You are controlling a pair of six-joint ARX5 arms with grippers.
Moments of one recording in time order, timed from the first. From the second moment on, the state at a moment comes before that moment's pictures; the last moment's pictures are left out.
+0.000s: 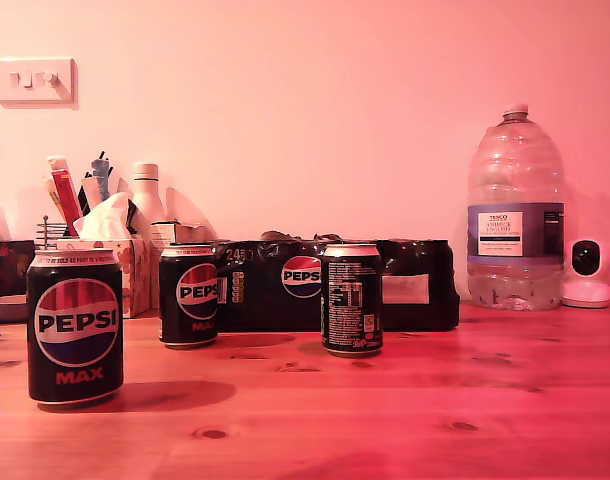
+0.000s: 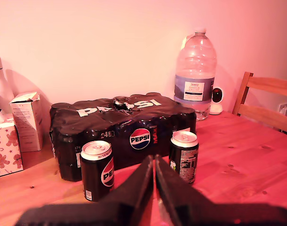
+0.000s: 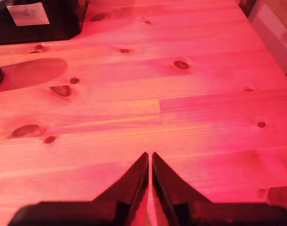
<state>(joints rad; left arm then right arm) -0.38 0.19 0.29 -0.09 0.18 -0.10 0.05 0.26 0.28 -0.56 0.11 0.08</state>
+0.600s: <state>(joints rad) -0.38 0.19 0.28 -0.33 0.24 -0.16 0.05 0.26 0.29 -0.34 0.00 0.21</state>
